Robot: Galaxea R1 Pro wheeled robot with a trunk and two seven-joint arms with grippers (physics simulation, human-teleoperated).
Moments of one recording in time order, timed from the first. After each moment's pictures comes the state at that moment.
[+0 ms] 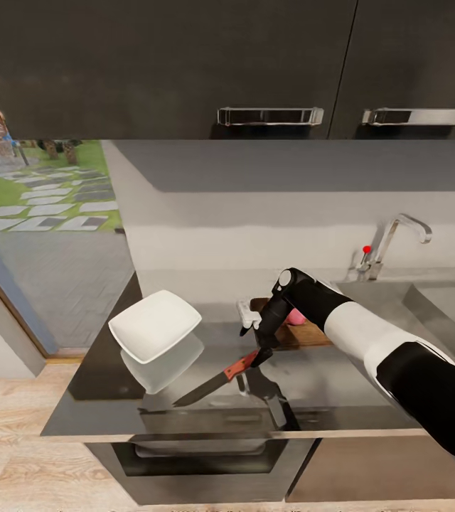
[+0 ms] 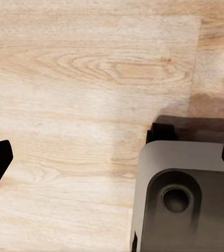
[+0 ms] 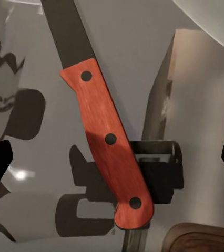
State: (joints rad) left arm -0.41 0.09 -0.03 0.08 0.06 -0.04 0.09; right arm -1.30 0.02 0.76 -0.42 0.35 0.04 1.45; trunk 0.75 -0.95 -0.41
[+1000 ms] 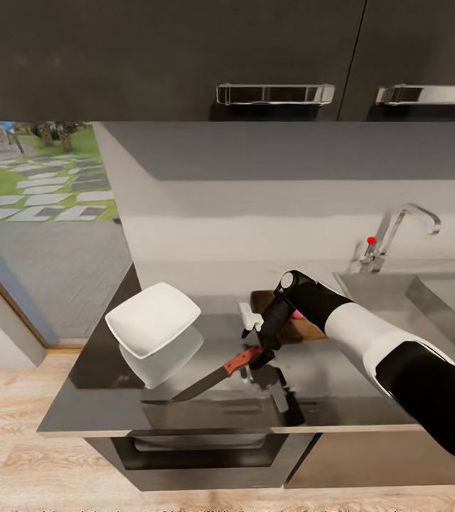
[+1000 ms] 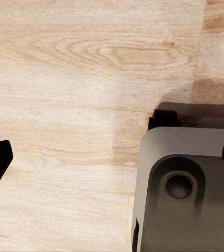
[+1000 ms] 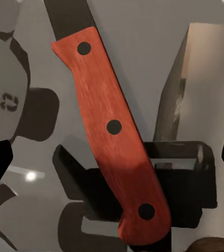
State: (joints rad) left arm -0.41 0.09 -0.03 0.08 0.06 -0.04 0.09; right arm -1.30 0.02 0.76 -0.38 0.35 0.01 1.44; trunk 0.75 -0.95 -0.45
